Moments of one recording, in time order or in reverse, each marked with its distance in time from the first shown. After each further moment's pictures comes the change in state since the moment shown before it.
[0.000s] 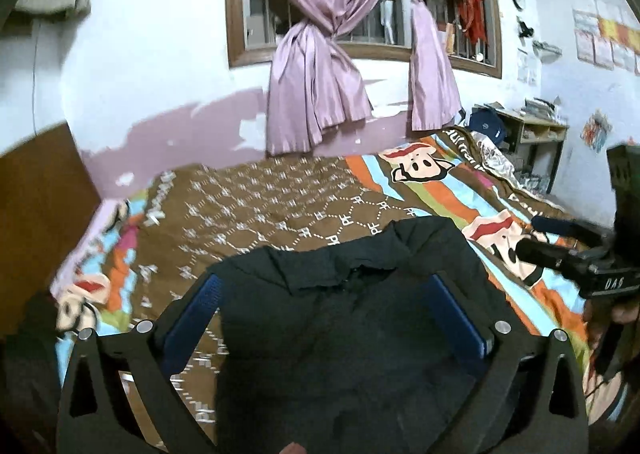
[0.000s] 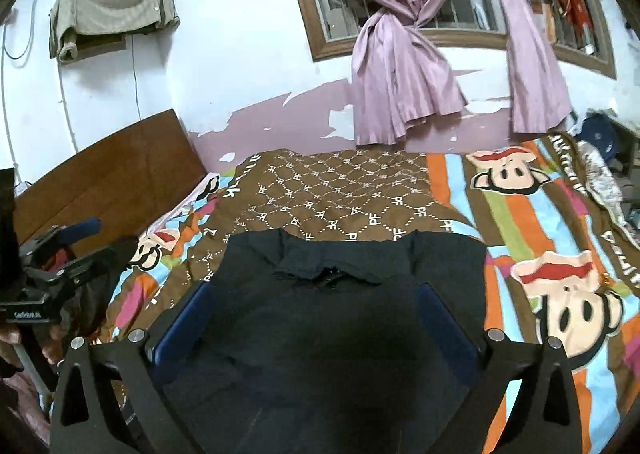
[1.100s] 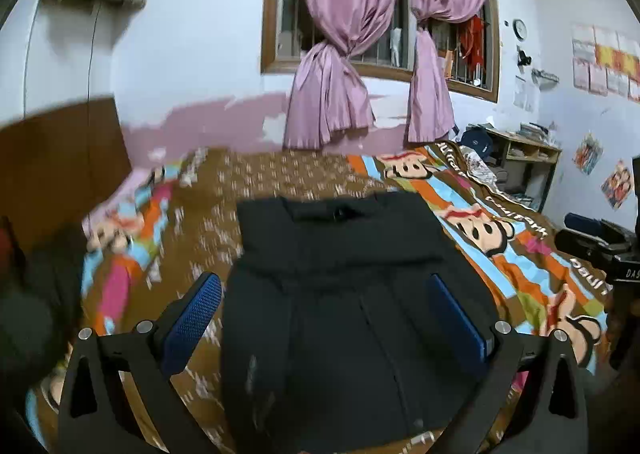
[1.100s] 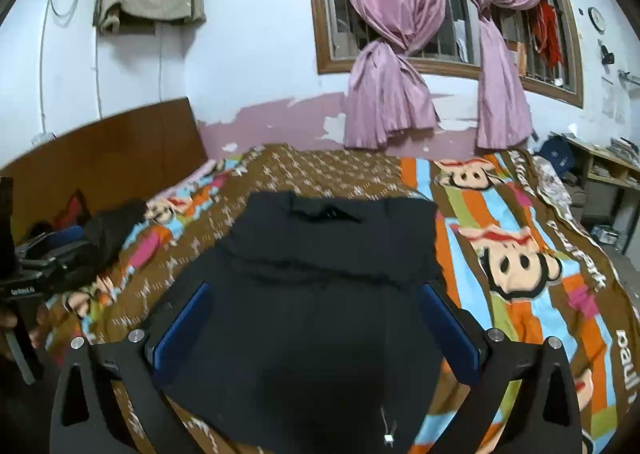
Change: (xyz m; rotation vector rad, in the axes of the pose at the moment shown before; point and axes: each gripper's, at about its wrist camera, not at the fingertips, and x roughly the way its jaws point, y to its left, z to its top) left arm -0.179 -0.023 -0.160 -0.145 -0.043 -0.012; right arm -0.178 0.064 -0.150 -0.097 -0.034 -0.107
